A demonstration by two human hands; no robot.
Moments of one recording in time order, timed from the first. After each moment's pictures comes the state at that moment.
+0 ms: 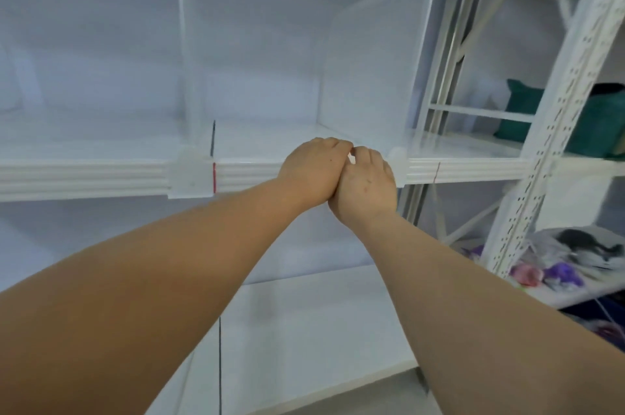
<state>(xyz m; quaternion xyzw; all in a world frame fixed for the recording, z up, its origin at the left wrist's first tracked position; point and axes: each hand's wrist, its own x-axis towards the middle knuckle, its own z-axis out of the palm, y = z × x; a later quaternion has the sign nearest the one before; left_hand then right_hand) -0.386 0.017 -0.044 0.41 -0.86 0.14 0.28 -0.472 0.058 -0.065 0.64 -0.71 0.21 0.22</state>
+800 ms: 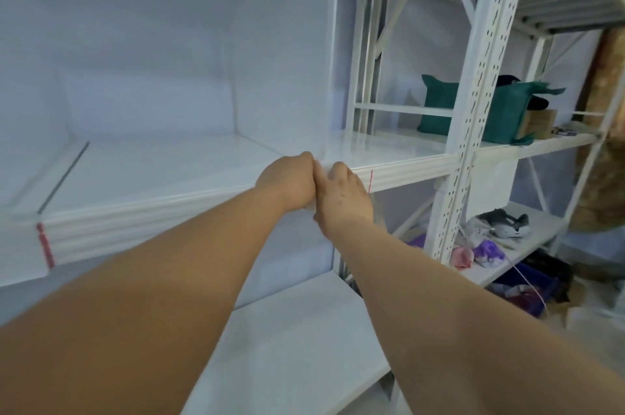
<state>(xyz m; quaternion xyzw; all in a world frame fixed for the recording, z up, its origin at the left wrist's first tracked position) -0.495 -0.049 -0.035 0.43 -0.87 -0.03 0.23 -0.577 0.001 -0.073 0.57 -0.78 0.20 0.18</state>
